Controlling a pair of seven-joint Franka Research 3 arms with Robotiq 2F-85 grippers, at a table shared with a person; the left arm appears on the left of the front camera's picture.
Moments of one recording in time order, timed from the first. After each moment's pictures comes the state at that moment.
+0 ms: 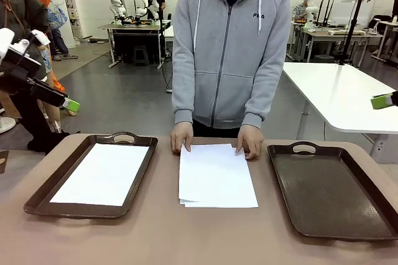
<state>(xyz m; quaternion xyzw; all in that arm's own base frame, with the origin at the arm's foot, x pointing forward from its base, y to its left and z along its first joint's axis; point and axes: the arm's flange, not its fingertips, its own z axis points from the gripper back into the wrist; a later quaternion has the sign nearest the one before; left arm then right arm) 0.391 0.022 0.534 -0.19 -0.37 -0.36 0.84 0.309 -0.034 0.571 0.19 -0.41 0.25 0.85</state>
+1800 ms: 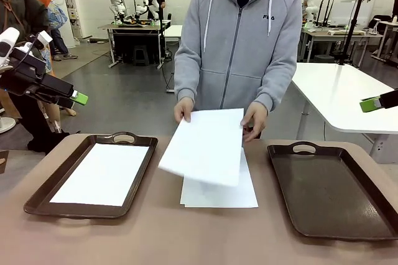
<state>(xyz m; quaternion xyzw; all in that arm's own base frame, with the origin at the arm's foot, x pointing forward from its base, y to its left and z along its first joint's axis) 0.414 0.021 0.525 -0.29 -0.31 -0.21 0.88 0.316 -0.021 0.569 0.19 -0.40 0.26 0.86</state>
